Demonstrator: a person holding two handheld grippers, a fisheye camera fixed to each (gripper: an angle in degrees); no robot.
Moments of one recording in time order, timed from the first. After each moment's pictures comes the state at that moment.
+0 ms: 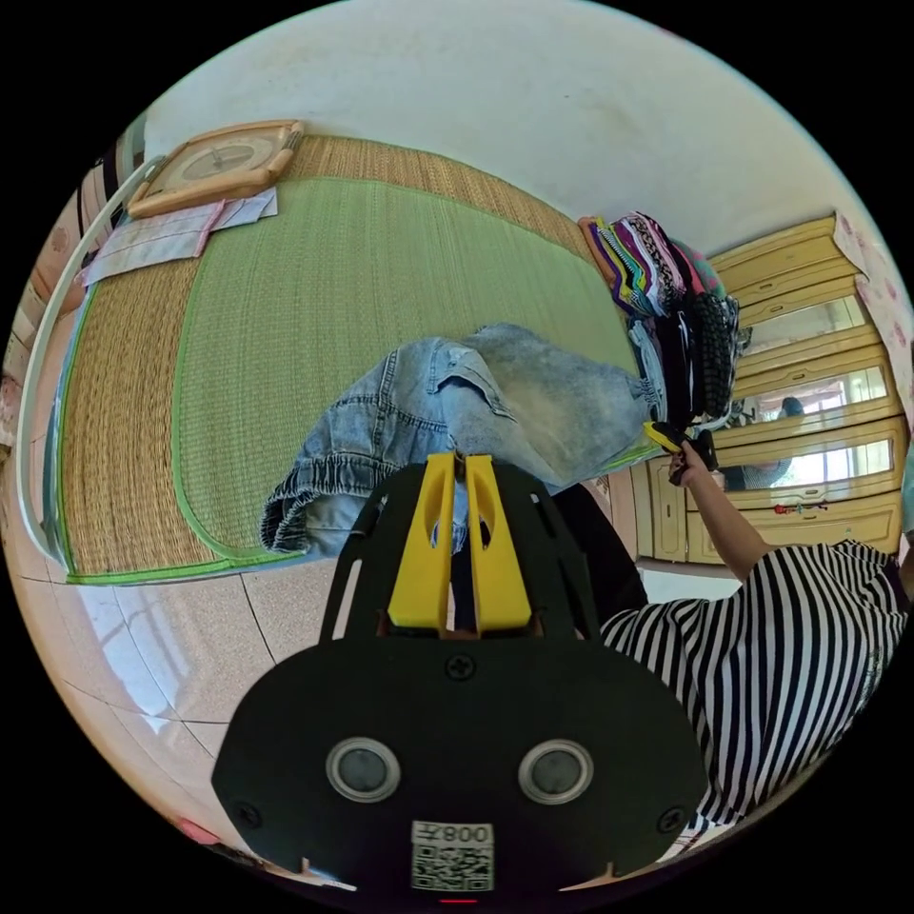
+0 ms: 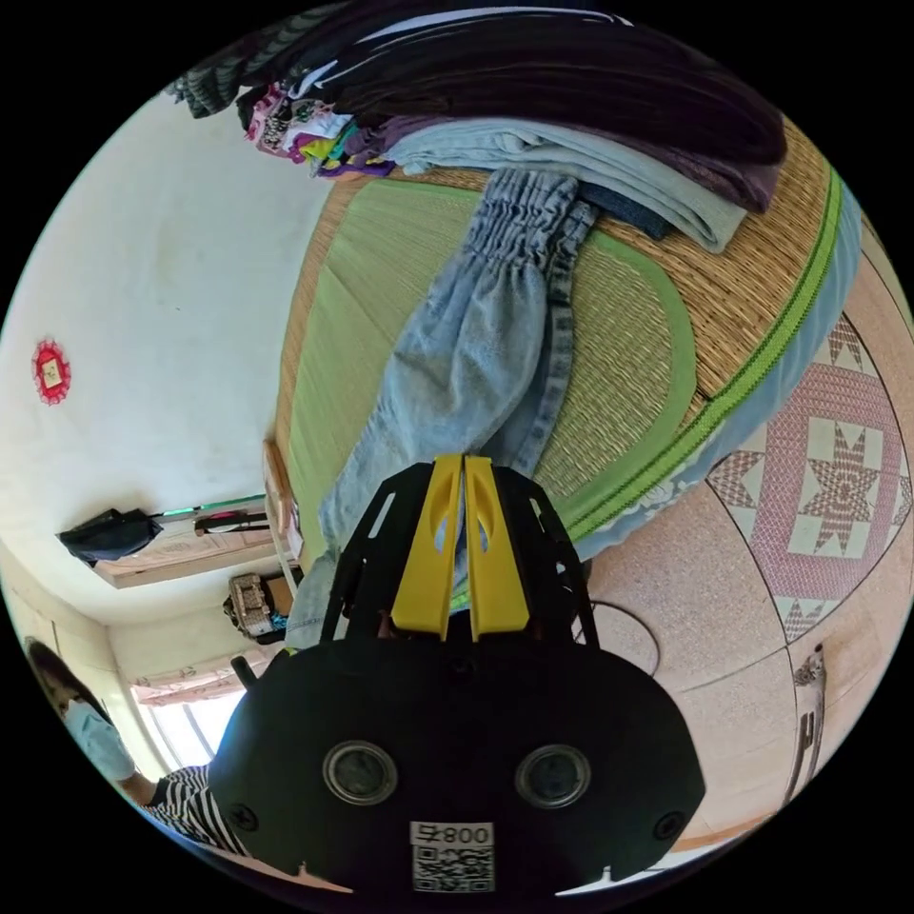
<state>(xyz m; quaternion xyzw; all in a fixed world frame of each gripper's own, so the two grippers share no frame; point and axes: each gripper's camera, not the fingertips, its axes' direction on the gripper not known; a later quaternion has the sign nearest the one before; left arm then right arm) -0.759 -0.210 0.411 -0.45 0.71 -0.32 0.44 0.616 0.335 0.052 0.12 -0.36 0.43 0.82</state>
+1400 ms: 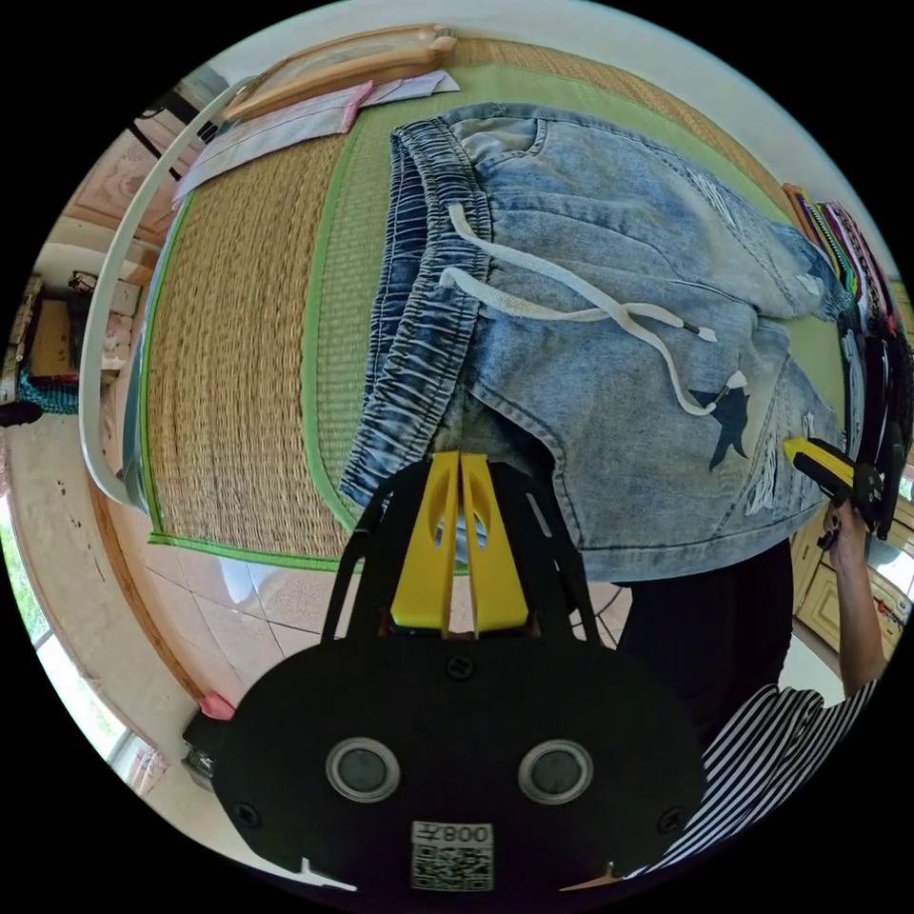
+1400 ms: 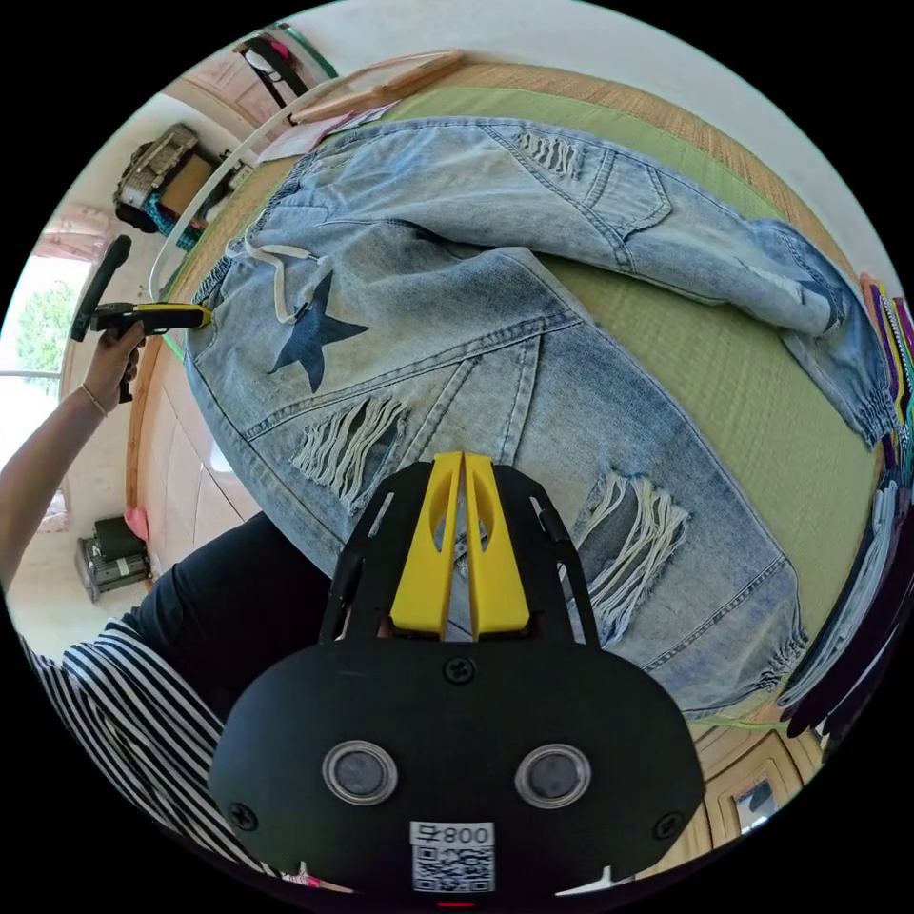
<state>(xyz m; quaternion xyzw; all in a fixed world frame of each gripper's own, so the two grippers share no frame) -0.586 -0.219 0.523 -0.63 0.58 -0.16 0.49 0.211 0.056 0.026 -0.03 -0.10 -0.13 0.99</state>
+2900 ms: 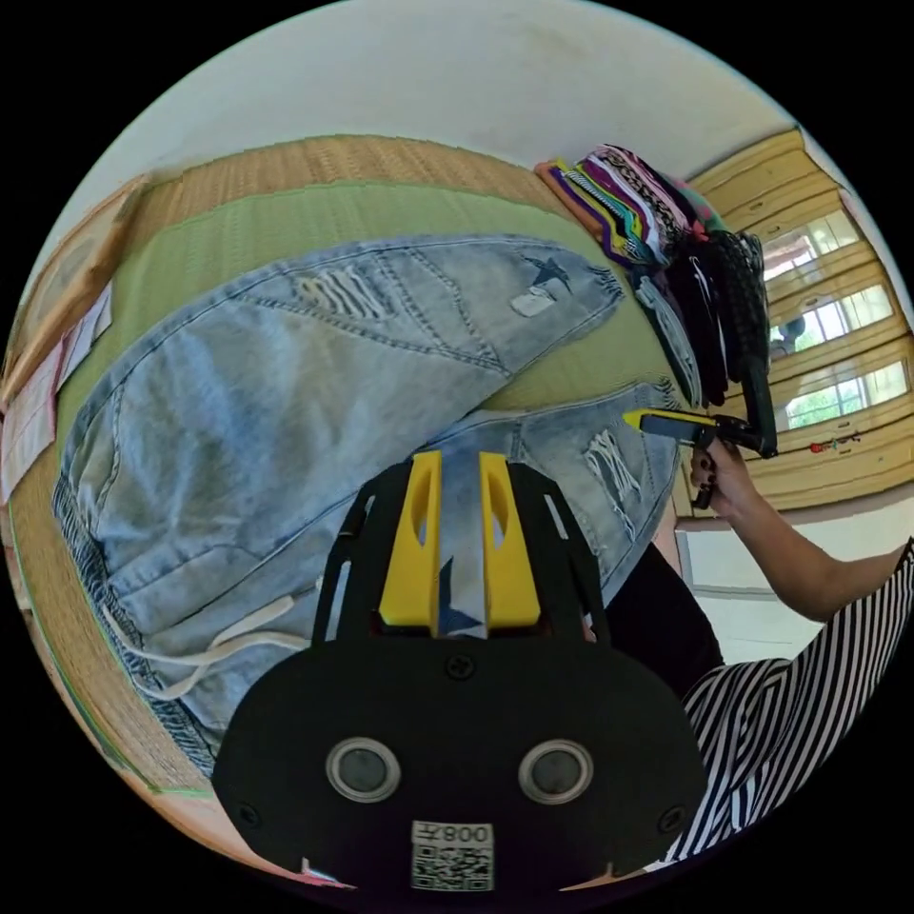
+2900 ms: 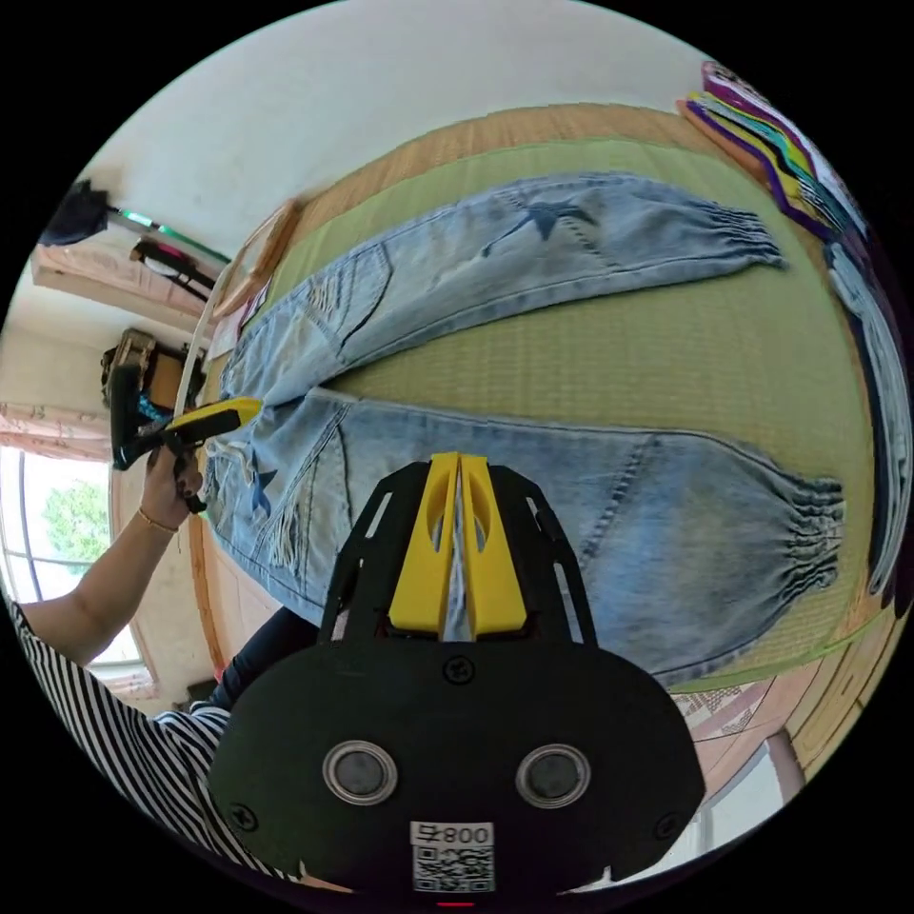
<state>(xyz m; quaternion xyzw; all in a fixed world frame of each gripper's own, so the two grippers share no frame) -0.380 -0.481 0.548 -0.37 0.77 -0.21 0.47 0.353 0.065 -0.021 0.07 -0.20 0.11 0.97</state>
